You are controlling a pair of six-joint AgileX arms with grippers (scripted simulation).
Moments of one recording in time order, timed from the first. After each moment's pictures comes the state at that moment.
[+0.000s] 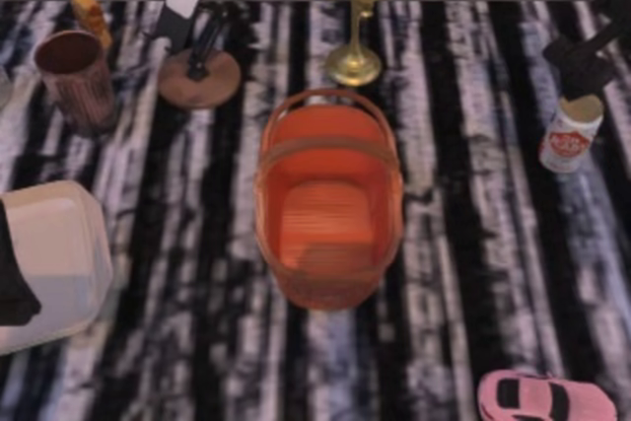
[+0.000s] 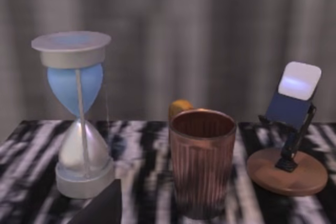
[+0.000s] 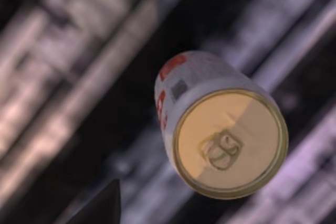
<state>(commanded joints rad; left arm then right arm) 0.00 0.00 0.00 0.00 0.00 0.00 0.10 2.27 2.08 -1.22 0.00 -0.58</state>
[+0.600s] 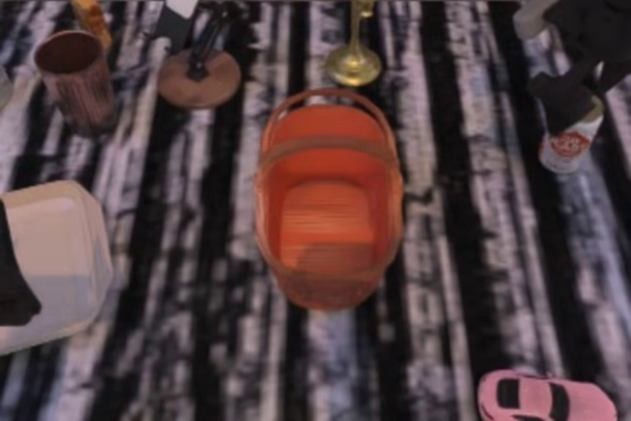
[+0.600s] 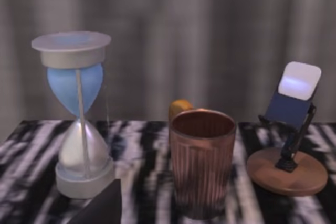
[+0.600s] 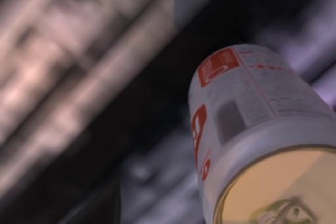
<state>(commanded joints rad) 0.00 0.00 0.00 0.00 0.00 0.00 0.10 2.47 2.24 -1.34 0.01 -0.64</state>
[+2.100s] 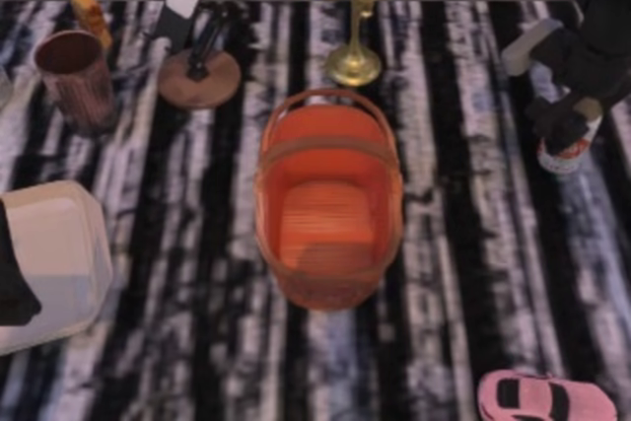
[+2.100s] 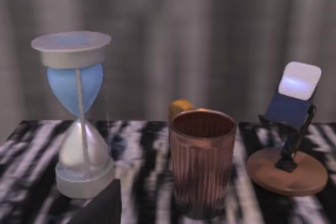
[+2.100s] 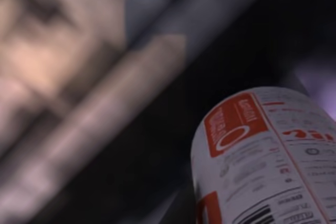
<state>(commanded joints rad) 0.00 0.00 0.00 0.00 0.00 0.00 0.11 2.49 2.08 -1.16 0.01 -0.64</state>
